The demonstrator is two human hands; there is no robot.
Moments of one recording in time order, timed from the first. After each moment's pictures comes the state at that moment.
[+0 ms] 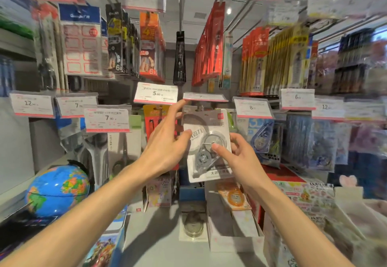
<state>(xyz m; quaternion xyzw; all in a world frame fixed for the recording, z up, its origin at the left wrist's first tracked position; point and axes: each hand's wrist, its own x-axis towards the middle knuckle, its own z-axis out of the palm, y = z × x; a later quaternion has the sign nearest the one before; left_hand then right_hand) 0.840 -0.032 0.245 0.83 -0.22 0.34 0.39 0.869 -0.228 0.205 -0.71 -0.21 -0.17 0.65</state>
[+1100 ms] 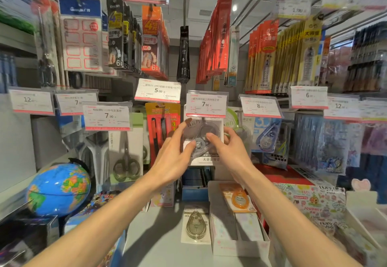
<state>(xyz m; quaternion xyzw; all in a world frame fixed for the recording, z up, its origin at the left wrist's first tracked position) 0.888 -0.036 0.203 0.85 -0.16 0.29 0.40 0.923 -0.202 0.209 -0.76 -0.15 -0.19 0.61</state>
